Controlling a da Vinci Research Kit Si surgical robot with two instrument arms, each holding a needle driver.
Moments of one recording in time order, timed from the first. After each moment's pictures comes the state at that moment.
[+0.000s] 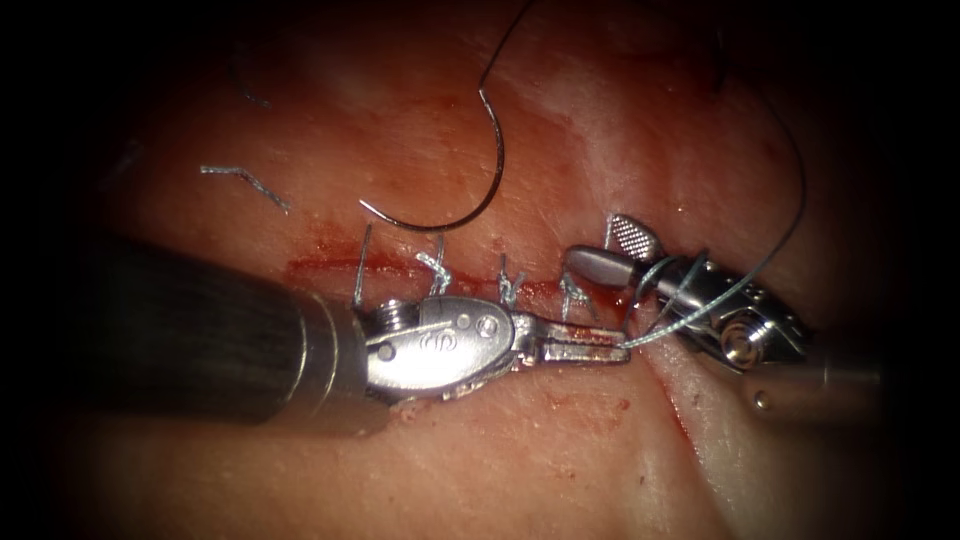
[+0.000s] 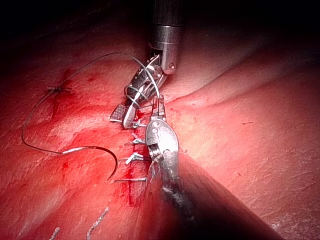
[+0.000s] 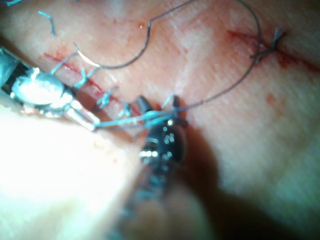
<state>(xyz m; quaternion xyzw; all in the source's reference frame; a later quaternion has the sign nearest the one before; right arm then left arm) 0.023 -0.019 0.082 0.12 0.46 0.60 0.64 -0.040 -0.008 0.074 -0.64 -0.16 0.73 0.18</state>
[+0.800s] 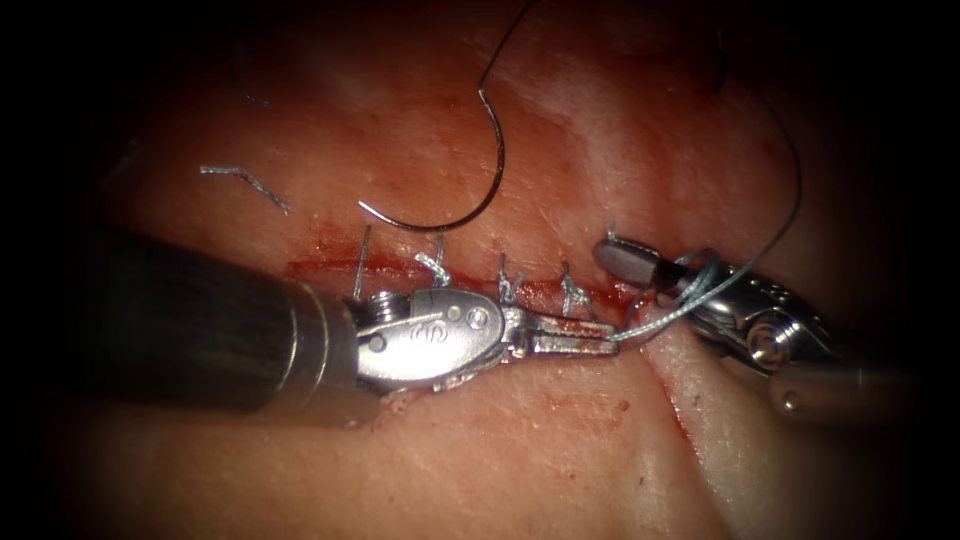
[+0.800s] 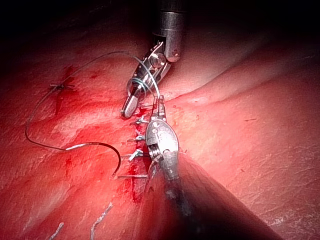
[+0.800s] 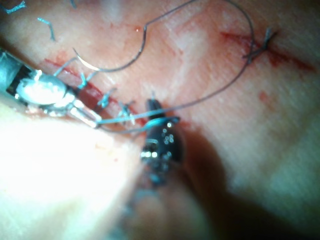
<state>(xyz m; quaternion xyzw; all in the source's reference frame) 0.021 -0.019 0.080 0.16 0.49 0.58 0.63 -0.039 -0.007 0.075 -0.64 -0.17 0.73 0.17</state>
